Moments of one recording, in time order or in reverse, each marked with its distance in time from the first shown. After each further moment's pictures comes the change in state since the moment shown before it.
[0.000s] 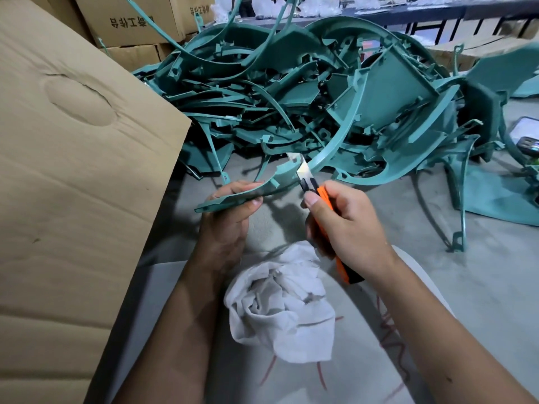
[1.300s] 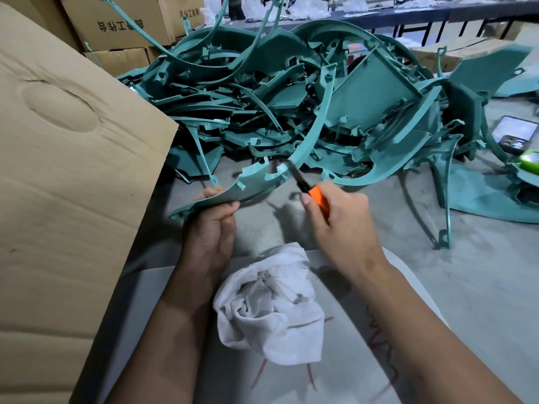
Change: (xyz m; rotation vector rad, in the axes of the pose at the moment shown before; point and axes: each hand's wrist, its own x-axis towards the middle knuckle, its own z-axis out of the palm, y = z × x) left_hand 0.003 0.000 -0.001 -0.172 0.234 -0.136; right_hand 0.002 0.009 0.000 -0.539 0.216 -0.228
